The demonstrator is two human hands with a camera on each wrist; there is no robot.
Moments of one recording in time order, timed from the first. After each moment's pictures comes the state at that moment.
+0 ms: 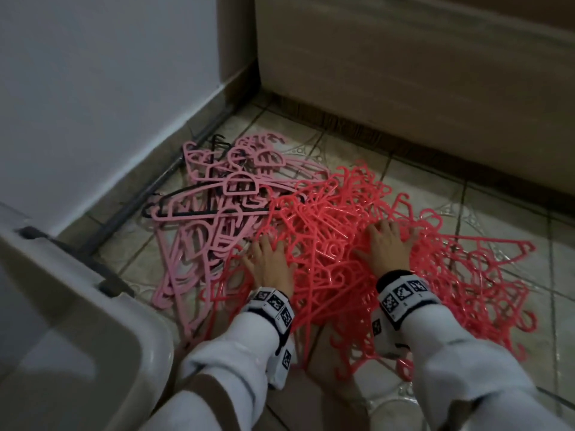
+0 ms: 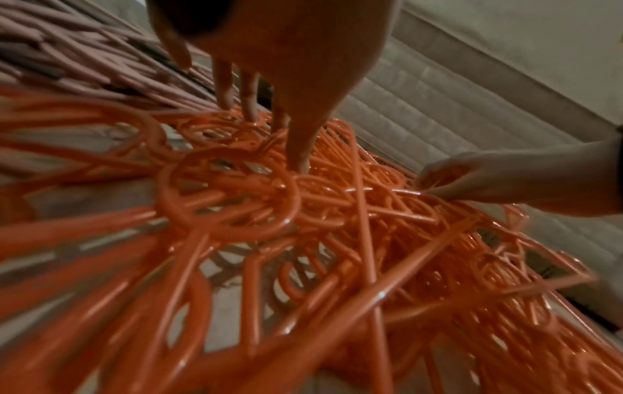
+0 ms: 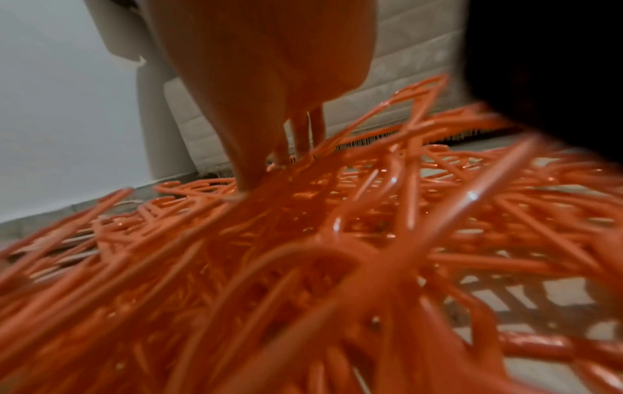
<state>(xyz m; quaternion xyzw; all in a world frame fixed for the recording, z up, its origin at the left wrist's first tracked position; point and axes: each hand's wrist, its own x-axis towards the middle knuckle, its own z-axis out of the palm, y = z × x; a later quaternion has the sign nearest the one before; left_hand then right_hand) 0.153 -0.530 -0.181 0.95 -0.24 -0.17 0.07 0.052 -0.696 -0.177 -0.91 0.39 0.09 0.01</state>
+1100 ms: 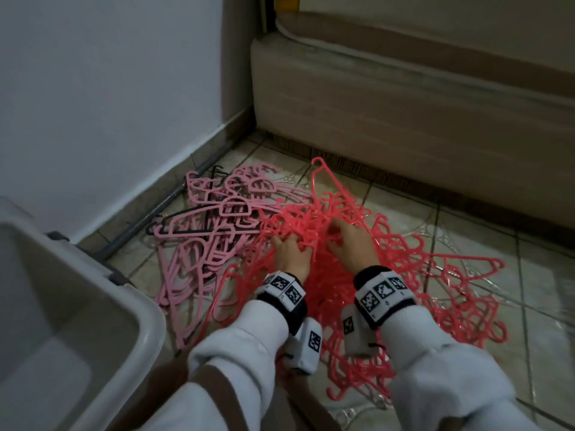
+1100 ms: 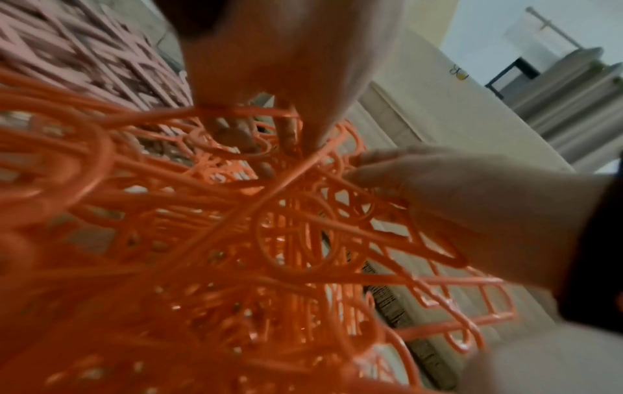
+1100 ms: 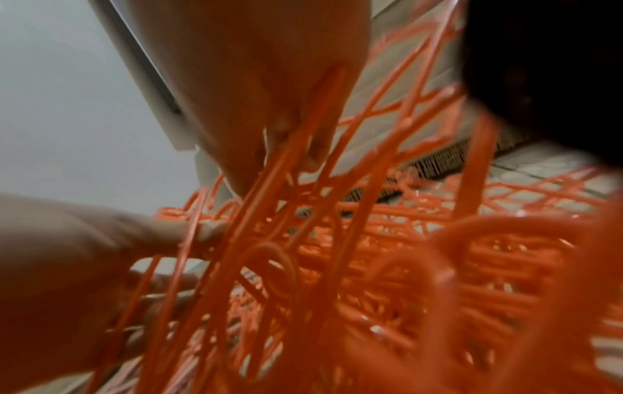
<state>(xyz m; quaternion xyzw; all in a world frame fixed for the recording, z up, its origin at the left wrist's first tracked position) 0.129 -0.574 -0.119 0.88 -0.17 -0.25 0.36 0.061 -0.675 -0.109 -0.92 0.30 -0.10 0.24</state>
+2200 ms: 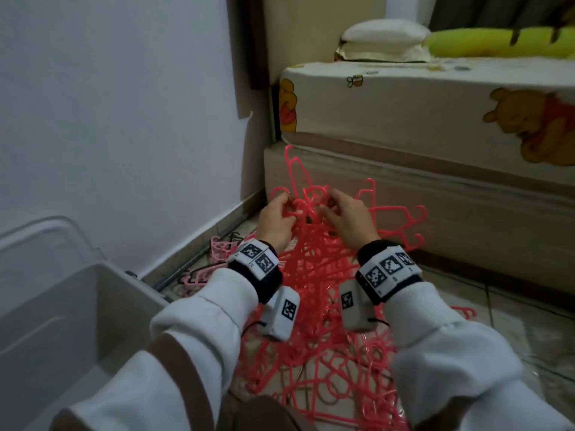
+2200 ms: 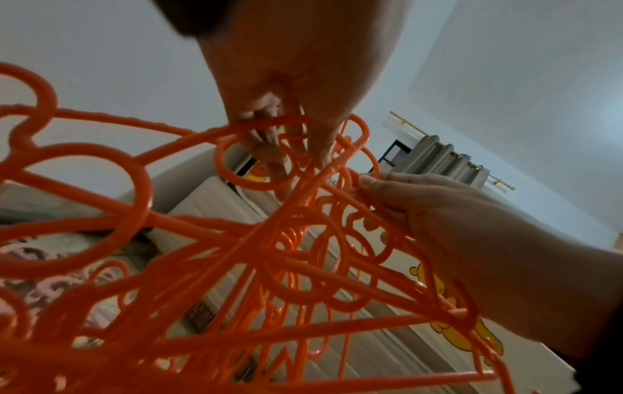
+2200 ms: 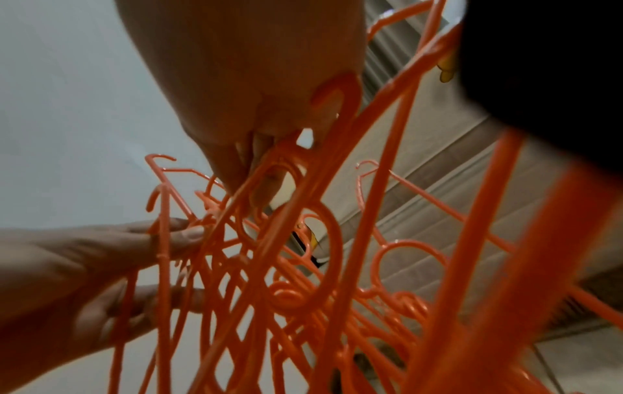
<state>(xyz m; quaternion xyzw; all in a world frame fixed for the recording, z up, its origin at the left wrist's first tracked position) 0.118 -0.538 0.077 0.77 -0.35 -0.03 0.54 0.027 -0.651 0.092 -0.91 0.19 -0.27 0.25</state>
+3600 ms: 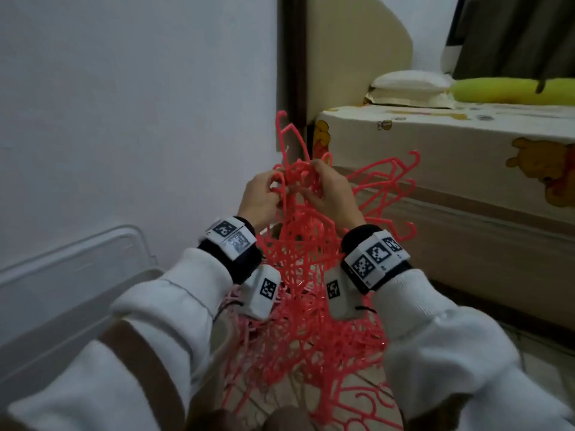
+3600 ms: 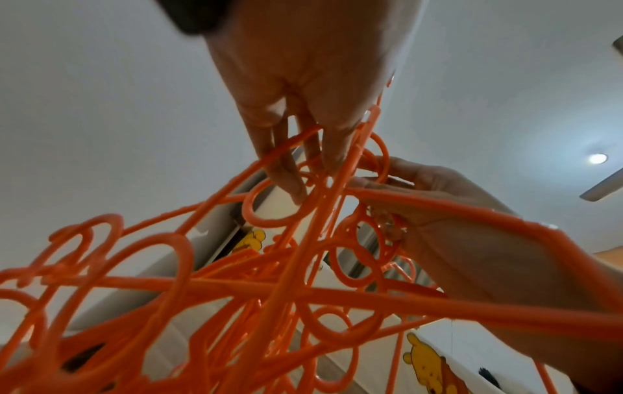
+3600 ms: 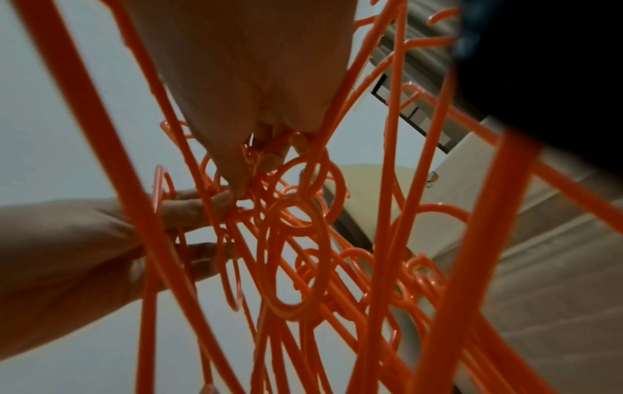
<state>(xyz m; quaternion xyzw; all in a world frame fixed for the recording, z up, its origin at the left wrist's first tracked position) 0.141 -0.442 0.177 0.73 -0.35 0.04 0.59 0.056 -0.555 0.187 -0.89 0.01 -0.38 0.26</state>
